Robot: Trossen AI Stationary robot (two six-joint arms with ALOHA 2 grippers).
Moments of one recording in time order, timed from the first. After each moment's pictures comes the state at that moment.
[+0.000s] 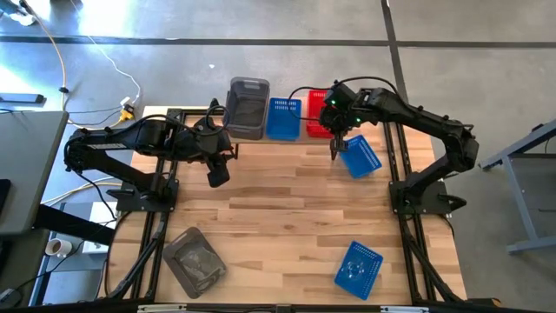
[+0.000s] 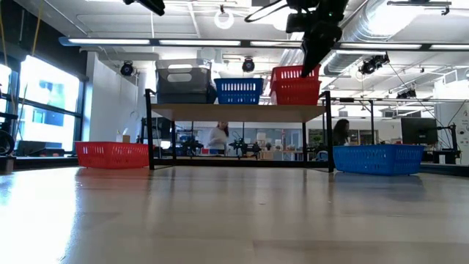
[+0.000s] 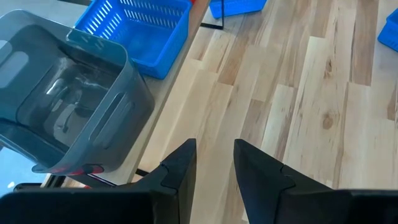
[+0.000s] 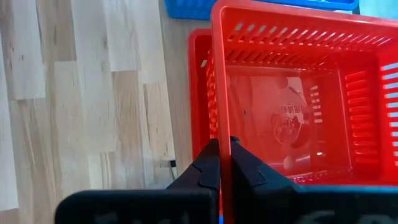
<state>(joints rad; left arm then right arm) 0.08 1.21 1.43 -1.10 -0.36 -0.21 -0.46 1.50 1.50 -1.10 0.06 -0.42</state>
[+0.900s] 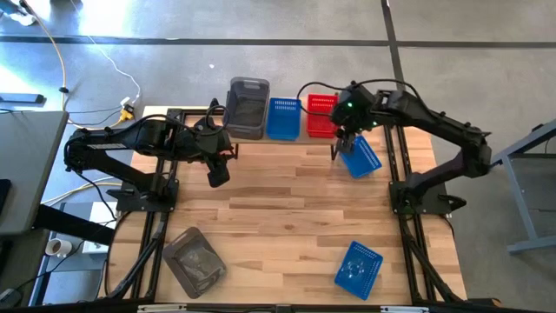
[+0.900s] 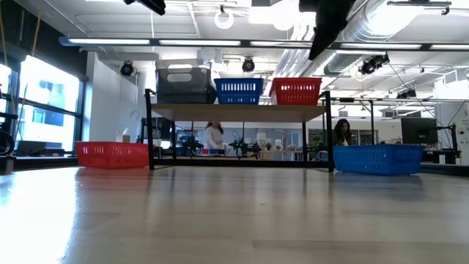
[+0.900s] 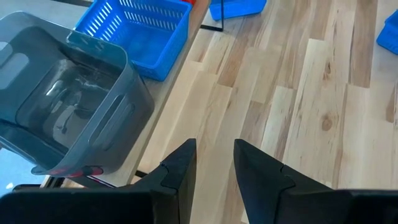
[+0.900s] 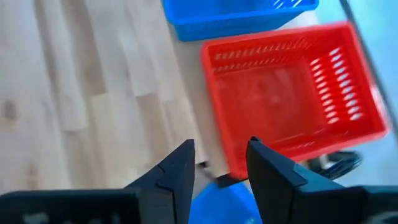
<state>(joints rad) 0.08 1.21 1.43 -1.09 -0.36 -0.21 -0.41 1.37 1.50 -1.14 0.05 -0.20</state>
